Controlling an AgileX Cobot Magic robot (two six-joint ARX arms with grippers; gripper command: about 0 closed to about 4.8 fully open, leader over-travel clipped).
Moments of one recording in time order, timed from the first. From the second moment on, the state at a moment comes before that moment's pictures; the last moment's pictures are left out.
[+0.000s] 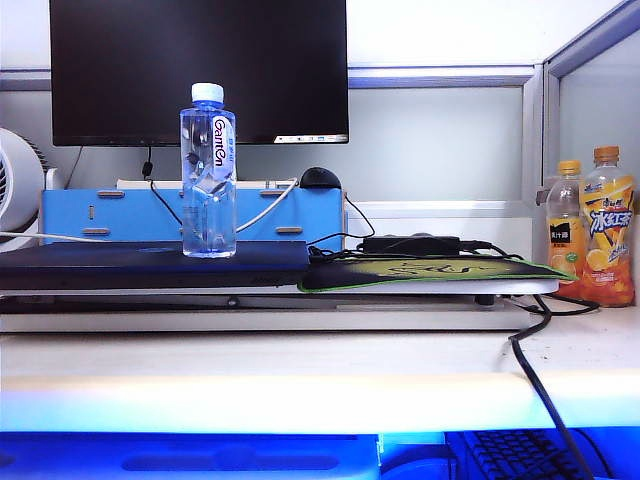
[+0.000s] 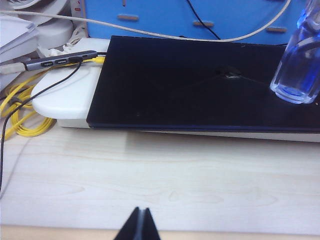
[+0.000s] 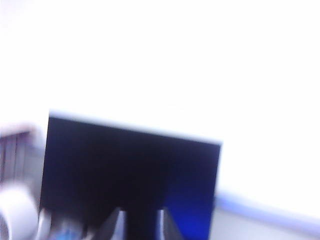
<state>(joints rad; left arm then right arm) 0.03 0.00 0.01 -0.15 0.06 -0.04 0.70 1.32 1.74 0.02 0.23 -0.25</state>
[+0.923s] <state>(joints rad) 0.03 0.00 0.01 -0.15 0.06 -0.04 0.71 0.72 1.74 -0.52 0.44 -0.36</state>
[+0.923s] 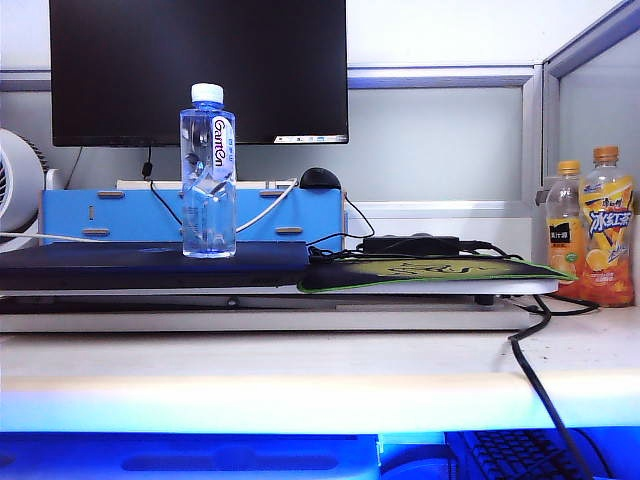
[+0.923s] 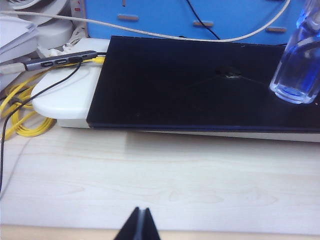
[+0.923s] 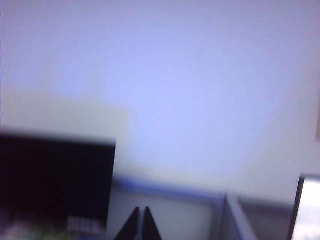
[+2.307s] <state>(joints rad) 0.03 0.00 0.01 -0.15 0.06 -0.04 0.07 0.11 0.16 0.03 -0.10 0.01</state>
